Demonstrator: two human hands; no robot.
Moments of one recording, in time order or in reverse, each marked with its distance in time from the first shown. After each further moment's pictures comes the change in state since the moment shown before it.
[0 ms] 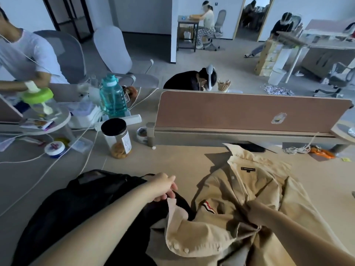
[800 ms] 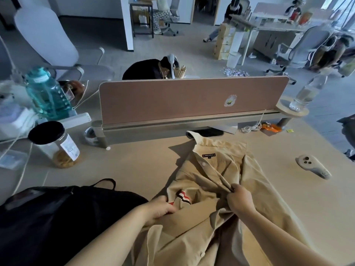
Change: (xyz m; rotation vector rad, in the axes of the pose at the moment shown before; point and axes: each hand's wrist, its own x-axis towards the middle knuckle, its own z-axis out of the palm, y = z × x) left_hand 0.066 0.009 0.134 -0.295 -0.364 0.010; right_hand -0.017 0.058 -0.003 0.715 0.346 0.073
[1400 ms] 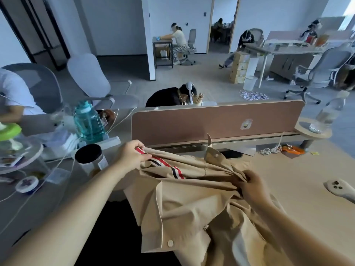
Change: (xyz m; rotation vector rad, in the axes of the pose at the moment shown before) left_hand -0.134 0.129 -0.139 0.345 0.893 0.541; right_hand 0.007 -0.073 -0.025 0.329 0.087 -0.301
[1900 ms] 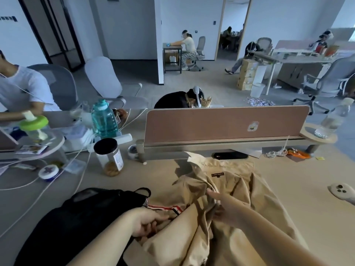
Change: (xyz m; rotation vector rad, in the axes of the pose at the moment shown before) left_hand -0.122 -0.097 0.056 -0.313 -0.700 -0.905; right_hand -0.071 -0.012 0.062 0.484 -0.538 0.675
